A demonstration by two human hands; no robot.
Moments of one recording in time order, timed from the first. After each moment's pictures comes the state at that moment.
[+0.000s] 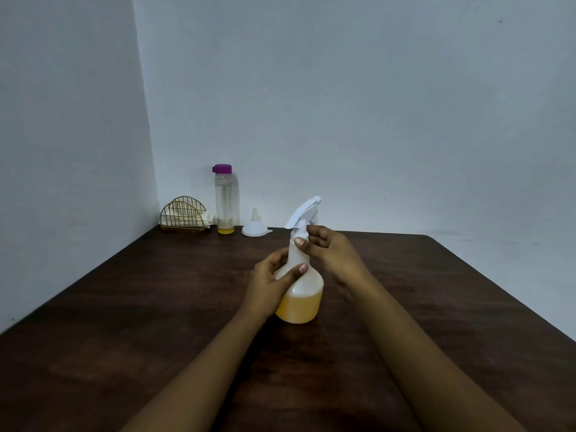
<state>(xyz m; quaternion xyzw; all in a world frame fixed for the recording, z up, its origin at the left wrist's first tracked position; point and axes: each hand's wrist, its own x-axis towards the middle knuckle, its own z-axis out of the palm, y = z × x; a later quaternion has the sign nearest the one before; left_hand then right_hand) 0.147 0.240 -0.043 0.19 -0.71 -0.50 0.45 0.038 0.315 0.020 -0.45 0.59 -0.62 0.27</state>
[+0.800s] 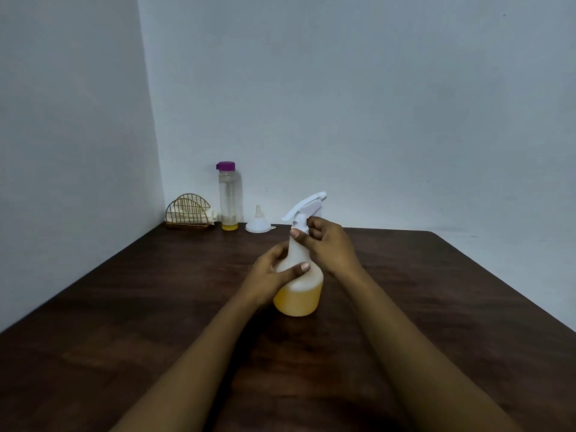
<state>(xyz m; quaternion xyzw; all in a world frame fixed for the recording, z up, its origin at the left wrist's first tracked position) 0.158 0.239 -0.034 0.18 -0.74 -0.54 0.36 0.042 0.309 0.021 -0.51 0.63 -0.57 0.15</state>
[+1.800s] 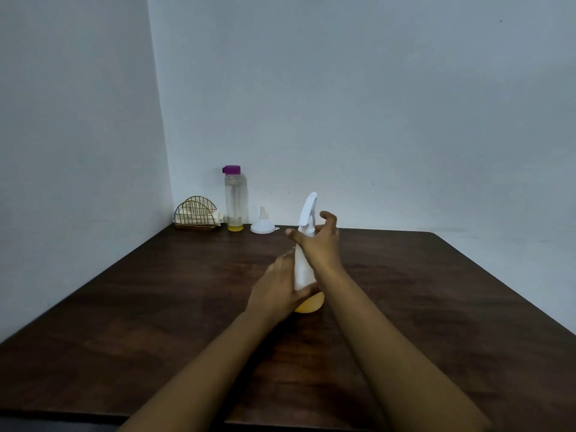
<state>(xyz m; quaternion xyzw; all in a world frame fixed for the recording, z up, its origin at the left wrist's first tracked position) 0.158 0.265 -0.044 0.31 -0.88 -0.21 0.31 0.058 0.294 0.016 -0.39 0.66 -0.62 0.13</state>
